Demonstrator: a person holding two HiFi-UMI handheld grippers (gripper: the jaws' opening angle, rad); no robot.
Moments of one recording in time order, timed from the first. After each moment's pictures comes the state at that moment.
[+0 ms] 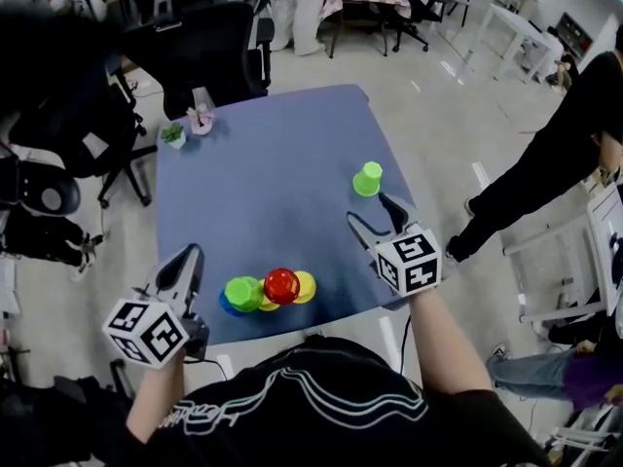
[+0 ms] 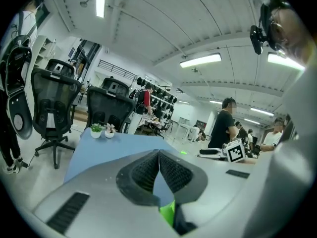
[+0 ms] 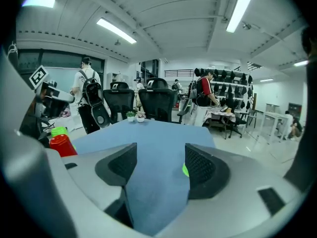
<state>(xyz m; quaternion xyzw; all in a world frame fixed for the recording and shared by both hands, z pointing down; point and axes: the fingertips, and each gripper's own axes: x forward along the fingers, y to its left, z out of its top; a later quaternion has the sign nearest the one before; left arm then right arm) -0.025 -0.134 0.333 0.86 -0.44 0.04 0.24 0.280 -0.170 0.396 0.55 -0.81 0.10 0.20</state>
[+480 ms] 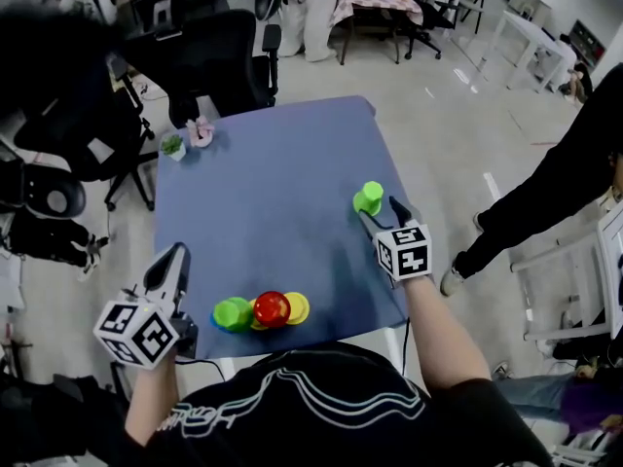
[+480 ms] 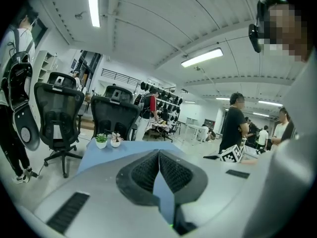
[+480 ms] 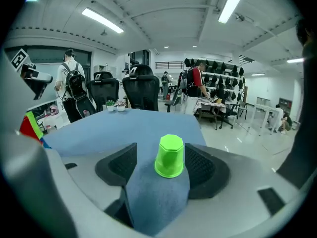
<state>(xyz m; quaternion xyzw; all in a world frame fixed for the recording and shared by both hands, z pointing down) -0.016 -0.172 0.320 0.85 -0.49 0.06 0.20 0.355 -0.239 0.459 0.59 -0.76 0.14 0.23</state>
